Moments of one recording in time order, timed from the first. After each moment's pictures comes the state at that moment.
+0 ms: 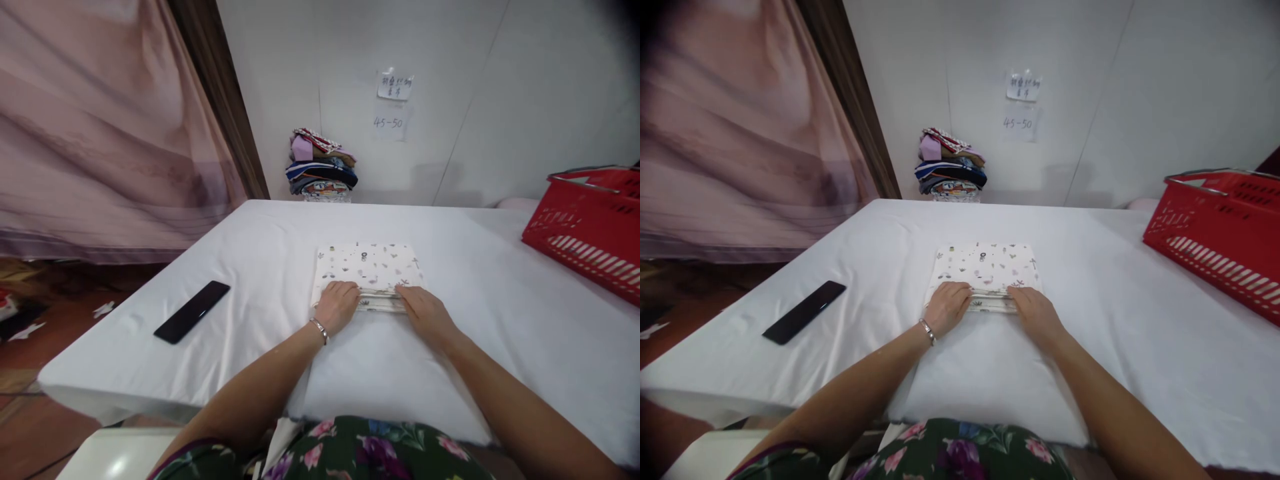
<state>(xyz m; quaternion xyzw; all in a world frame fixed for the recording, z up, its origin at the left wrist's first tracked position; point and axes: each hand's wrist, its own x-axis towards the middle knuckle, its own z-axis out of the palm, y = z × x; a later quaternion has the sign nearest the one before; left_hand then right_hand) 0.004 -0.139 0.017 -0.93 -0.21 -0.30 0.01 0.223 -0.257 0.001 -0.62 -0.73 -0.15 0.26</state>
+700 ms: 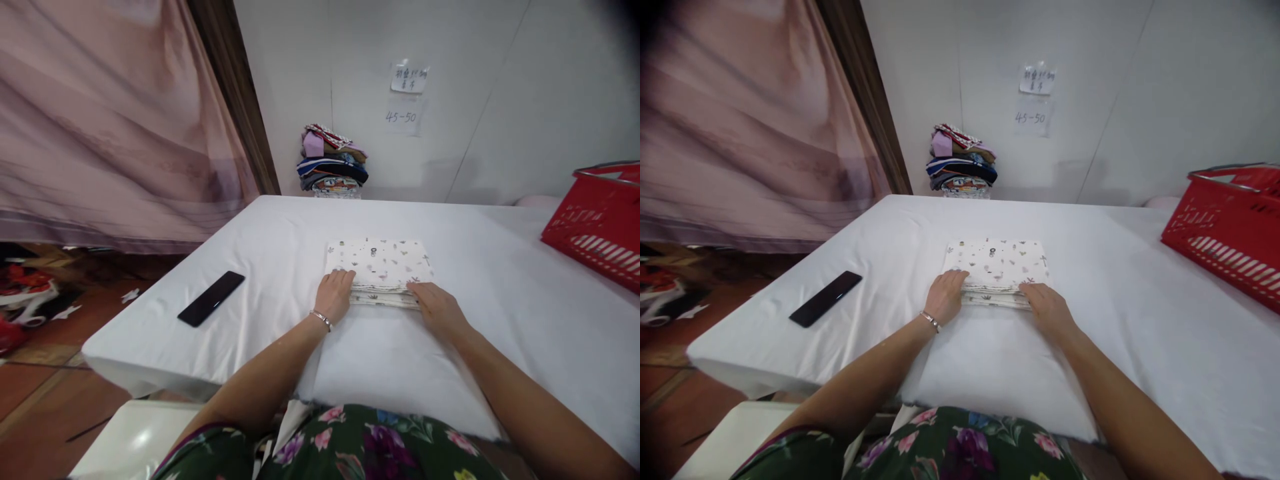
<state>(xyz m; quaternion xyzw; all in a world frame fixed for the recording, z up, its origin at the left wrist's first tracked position) -0.014 -0.134 0.018 -0.91 -0.32 -0.26 0.04 0.229 -0.260 0.000 -0.61 -0.73 -0.16 0.27</state>
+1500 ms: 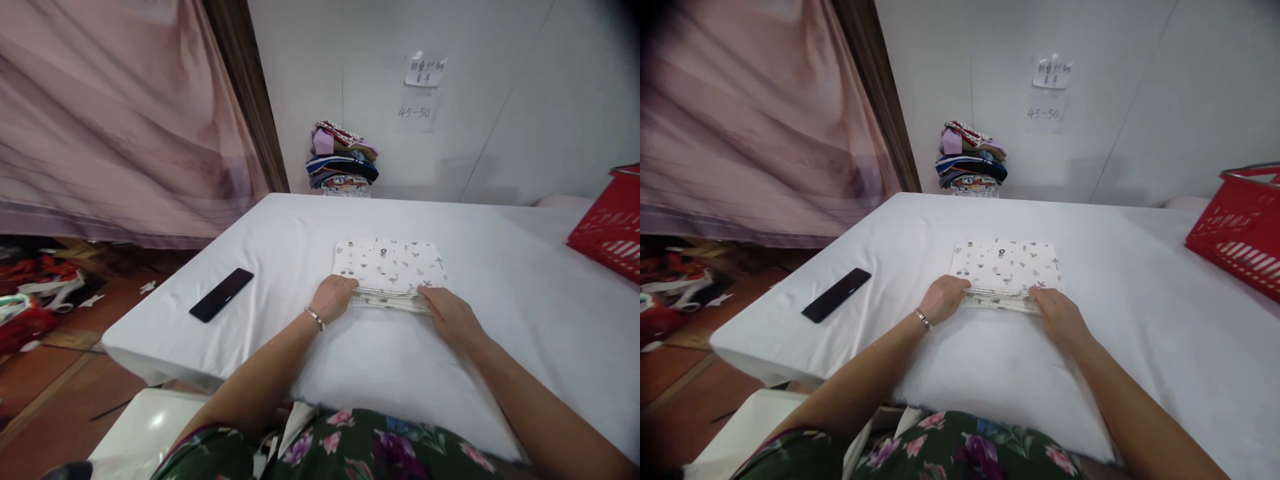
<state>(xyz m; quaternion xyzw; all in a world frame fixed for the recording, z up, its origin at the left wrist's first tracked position) -0.039 -0.119 0.023 -0.95 -0.24 -0.20 0.03 0.230 -0.261 -0.002 -0.62 -0.73 -0.13 0.27</state>
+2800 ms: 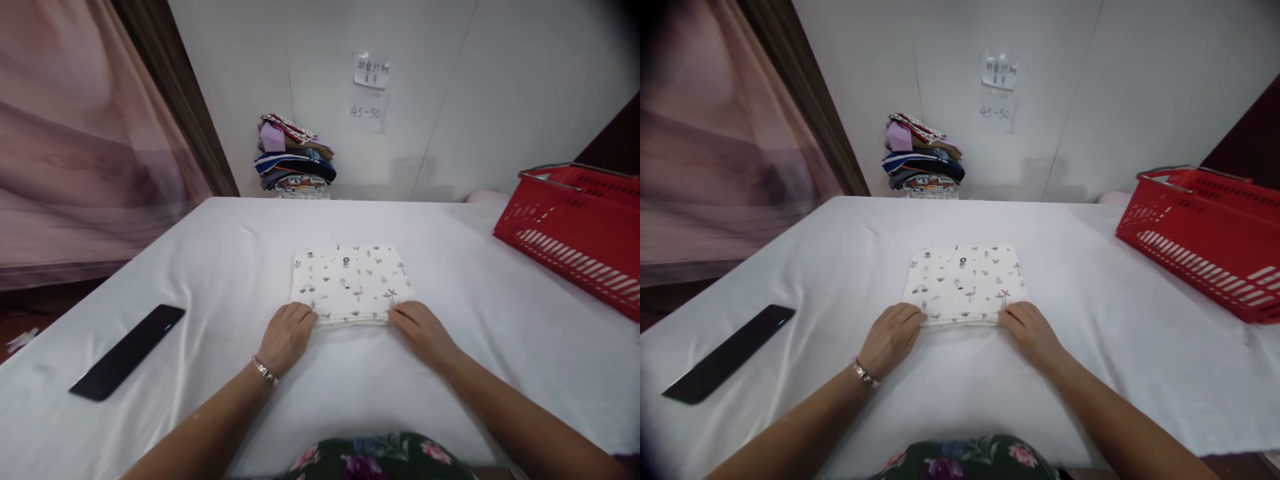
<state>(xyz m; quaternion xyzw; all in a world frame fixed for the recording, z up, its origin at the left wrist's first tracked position) -0.049 -0.127 0.029 -0.95 -0.21 -0.23 0.04 0.232 -0.276 0.003 -0.59 -0.76 -0.14 0.24</state>
